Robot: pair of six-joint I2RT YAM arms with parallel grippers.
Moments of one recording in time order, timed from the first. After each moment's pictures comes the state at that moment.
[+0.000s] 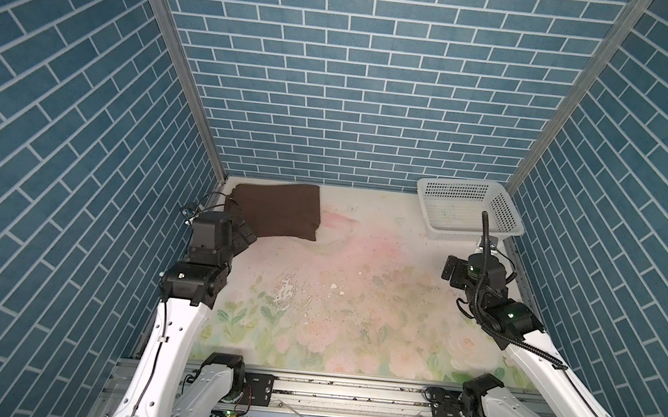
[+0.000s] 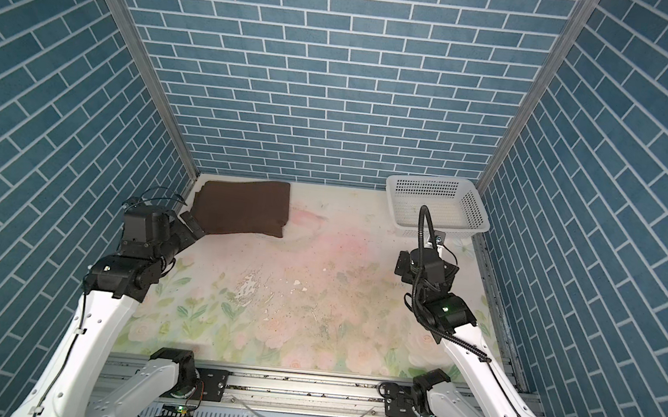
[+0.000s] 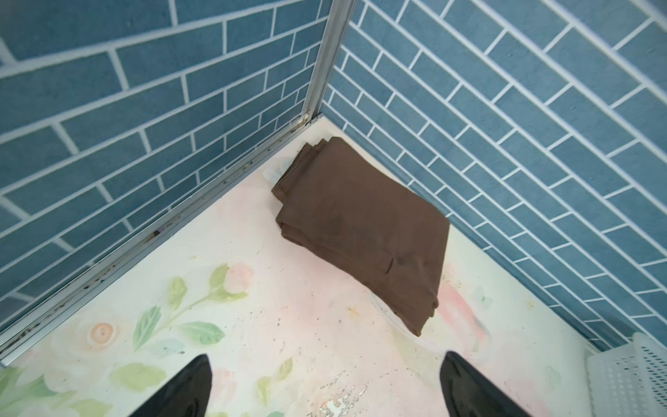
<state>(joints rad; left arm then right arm) -0.04 0.86 0.96 -0.70 -0.31 -0.66 0.45 0.85 0.72 -0.37 0.56 0.26</state>
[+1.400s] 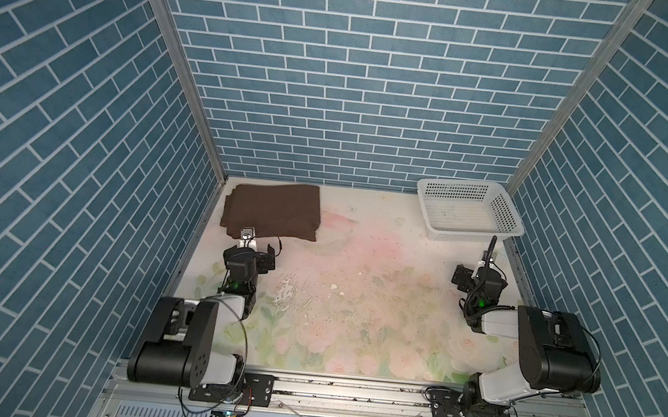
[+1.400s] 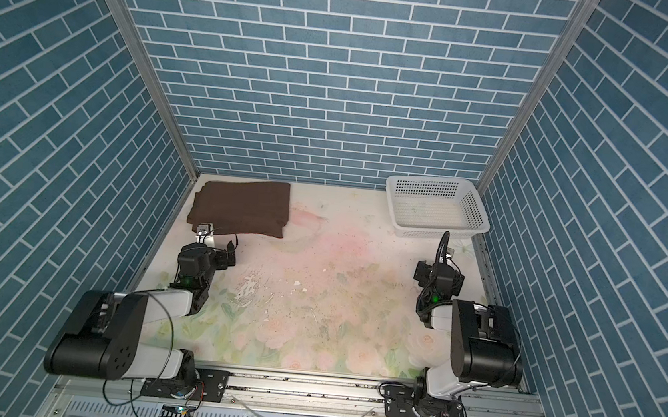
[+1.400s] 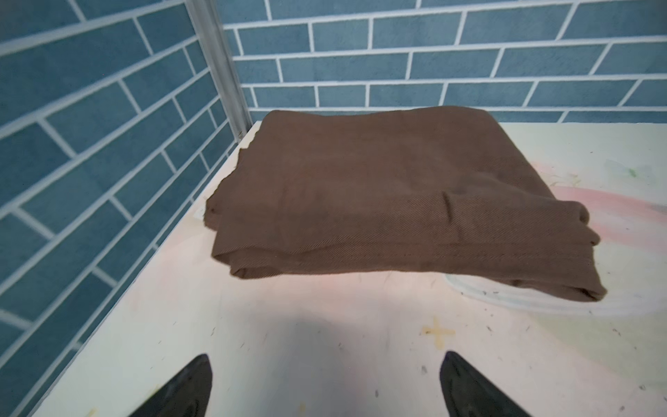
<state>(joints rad) -0.02 1.47 0.33 0.77 -0.21 -0.01 0.00 1.54 0.38 0.74 0.24 0.05</state>
